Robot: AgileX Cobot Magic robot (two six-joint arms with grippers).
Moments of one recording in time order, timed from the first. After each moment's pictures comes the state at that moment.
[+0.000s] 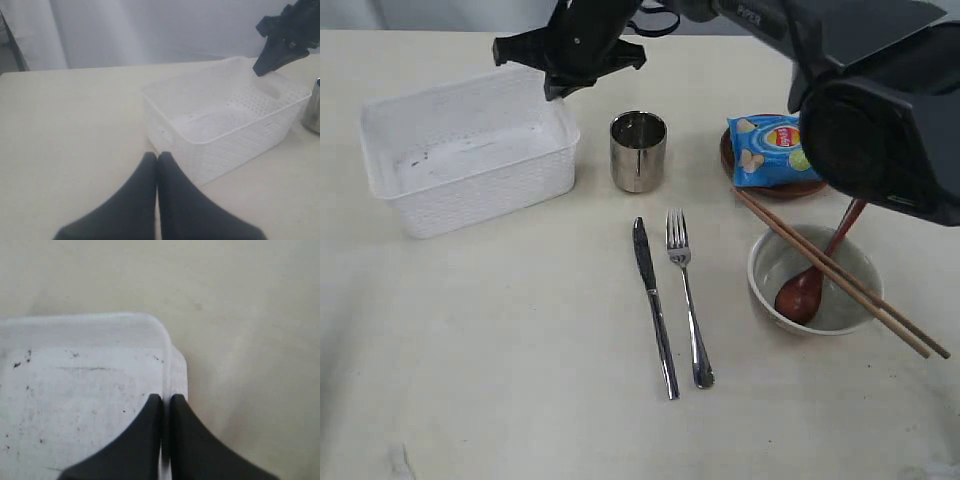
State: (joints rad) left arm -0.11 0.00 0.00 0.05 0.33 -0.04; right arm 0.64 2.46 -2.25 0.23 0.92 0.13
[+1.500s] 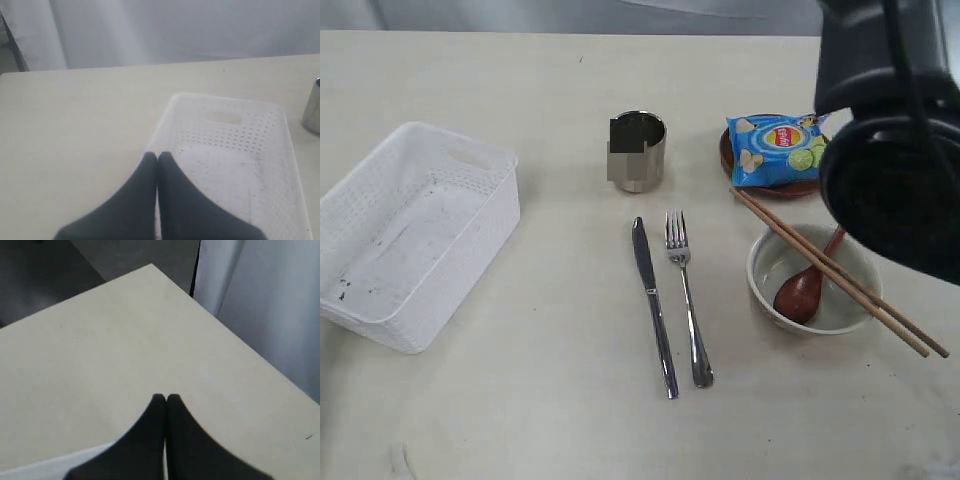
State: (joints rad) left arm -0.11 0.00 0.00 0.05 0.33 -0.04; right arm 0.89 2.26 -2.64 -0.02 1.06 -0.02
